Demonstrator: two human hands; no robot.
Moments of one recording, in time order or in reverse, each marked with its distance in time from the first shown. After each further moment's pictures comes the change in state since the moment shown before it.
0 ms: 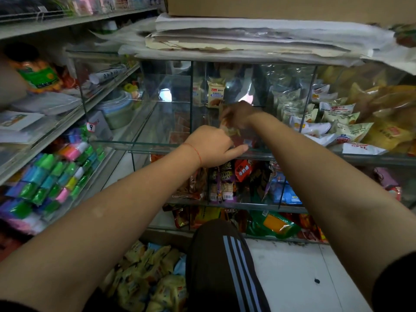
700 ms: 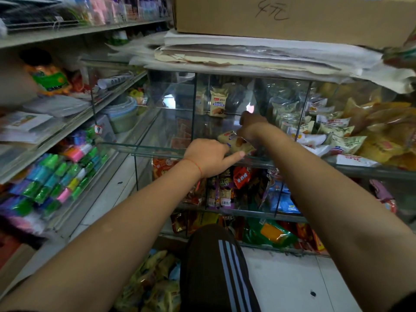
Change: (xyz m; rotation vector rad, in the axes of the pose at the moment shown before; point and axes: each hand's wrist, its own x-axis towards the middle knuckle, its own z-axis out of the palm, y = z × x) left_hand -0.013 0.010 0.009 -0.051 0.009 -0.218; right_hand -0.037 -0.009 -0.014 -0.102 0.034 0.253
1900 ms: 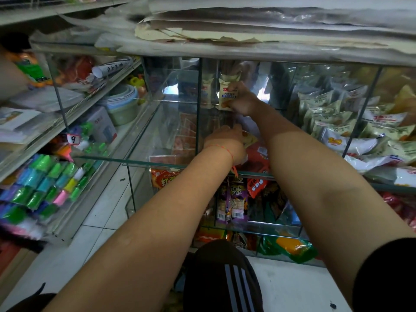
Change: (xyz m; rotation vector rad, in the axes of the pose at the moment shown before) left_hand 0.090 -0.024 0.047 -0.358 -0.362 -0.413; right_hand 0.172 -0.012 0.044 0.592 0.068 -0.177
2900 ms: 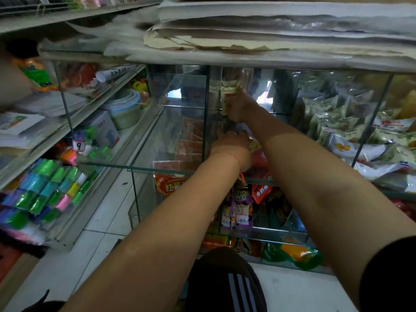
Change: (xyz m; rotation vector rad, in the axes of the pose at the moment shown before) left_hand -0.003 0.004 -0.002 0.051 -0.032 0.007; right_hand 0.050 0.009 0.032 -0.526 0.087 -0.068
